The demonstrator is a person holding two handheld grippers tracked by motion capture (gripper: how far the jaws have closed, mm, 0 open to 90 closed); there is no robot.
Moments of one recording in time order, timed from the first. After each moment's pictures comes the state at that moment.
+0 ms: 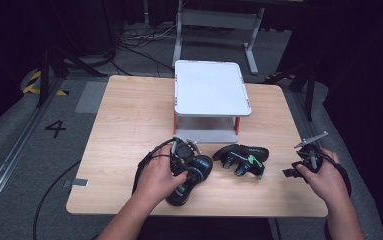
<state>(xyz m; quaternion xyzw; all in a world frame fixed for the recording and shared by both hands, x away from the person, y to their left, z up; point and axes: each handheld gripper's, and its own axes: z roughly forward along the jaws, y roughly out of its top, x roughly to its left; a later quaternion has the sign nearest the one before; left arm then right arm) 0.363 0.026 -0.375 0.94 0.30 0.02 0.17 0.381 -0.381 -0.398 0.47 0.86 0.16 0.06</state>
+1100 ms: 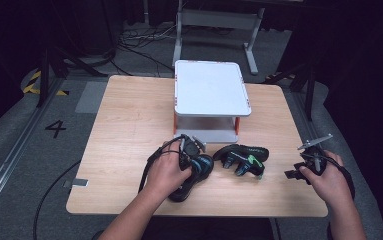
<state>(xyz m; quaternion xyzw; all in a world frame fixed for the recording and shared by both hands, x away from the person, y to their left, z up) 0.388 0.012 -0.394 0.94 0.30 0.09 0.13 0.374 -0.388 -0.396 0.47 0.86 0.18 0.07</state>
